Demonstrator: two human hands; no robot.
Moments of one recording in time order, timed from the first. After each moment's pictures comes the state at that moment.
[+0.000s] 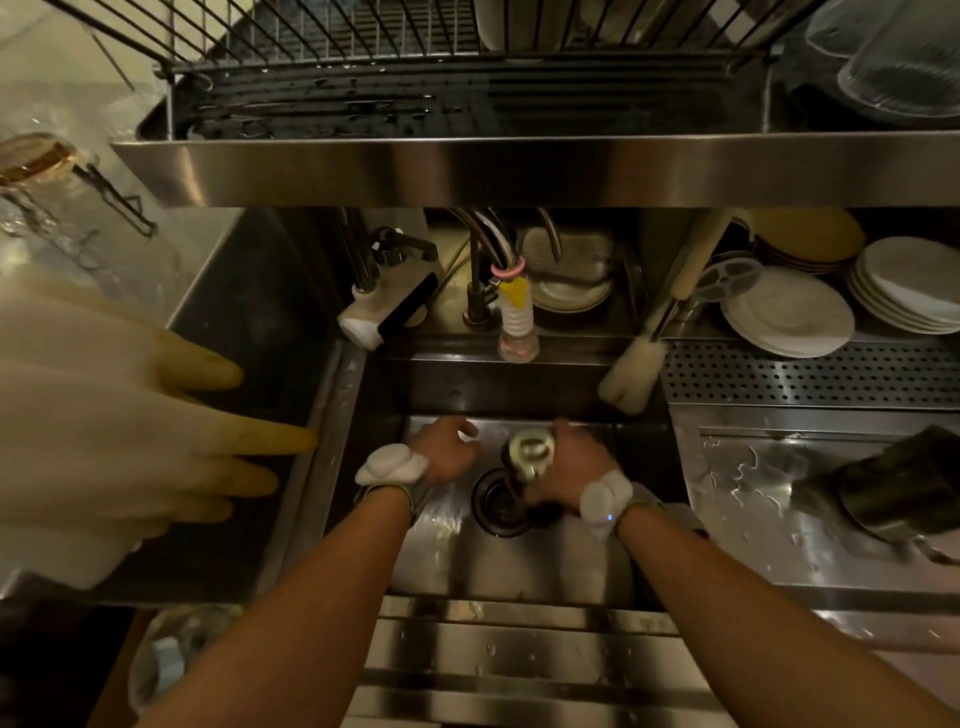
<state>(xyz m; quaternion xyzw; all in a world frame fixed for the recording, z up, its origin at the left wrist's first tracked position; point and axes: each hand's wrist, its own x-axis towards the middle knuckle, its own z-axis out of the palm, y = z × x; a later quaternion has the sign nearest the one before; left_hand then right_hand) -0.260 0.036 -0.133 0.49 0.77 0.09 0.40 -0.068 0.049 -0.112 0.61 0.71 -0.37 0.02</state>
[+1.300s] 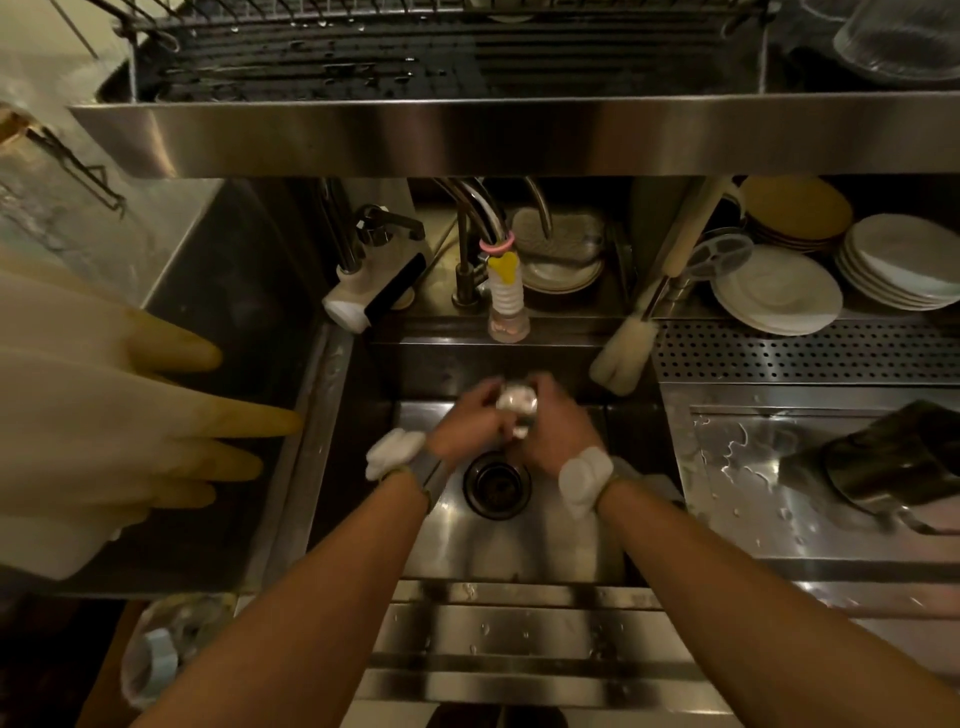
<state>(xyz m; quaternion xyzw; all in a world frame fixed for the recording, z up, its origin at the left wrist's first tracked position) -0.214 0.043 -0.109 0.37 0.64 0.32 0.59 -0.085 0.055 -0.114 0.59 0.72 -0.36 -0.09</state>
